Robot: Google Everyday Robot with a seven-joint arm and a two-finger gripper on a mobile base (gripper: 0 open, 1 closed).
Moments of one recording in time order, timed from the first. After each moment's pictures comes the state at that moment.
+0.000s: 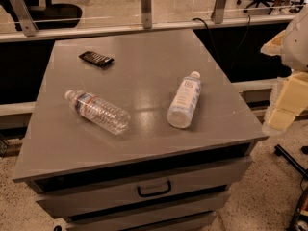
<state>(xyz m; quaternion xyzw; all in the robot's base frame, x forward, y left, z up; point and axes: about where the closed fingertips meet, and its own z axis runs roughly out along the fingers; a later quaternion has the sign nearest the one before) 0.439 -0.215 0.980 -0.60 0.78 -0.04 0.16</state>
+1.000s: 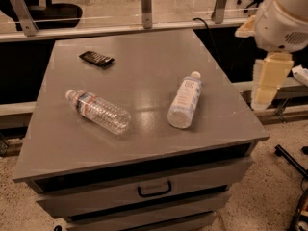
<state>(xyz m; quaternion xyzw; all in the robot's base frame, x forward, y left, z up) 0.499 -0.206 0.980 -0.68 0.71 -0.08 0.15</state>
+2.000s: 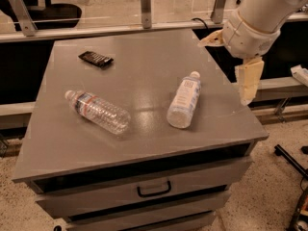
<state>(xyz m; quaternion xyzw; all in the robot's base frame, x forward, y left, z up) 0.553 -0.171 0.937 -0.84 0.52 -0.07 0.15</state>
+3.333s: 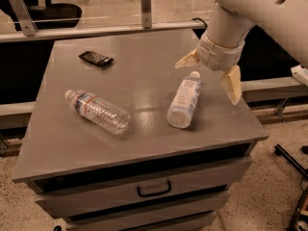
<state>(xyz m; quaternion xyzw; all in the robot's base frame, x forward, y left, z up) 0.583 -0.150 0.881 -0.93 0.35 -0.08 0.07</state>
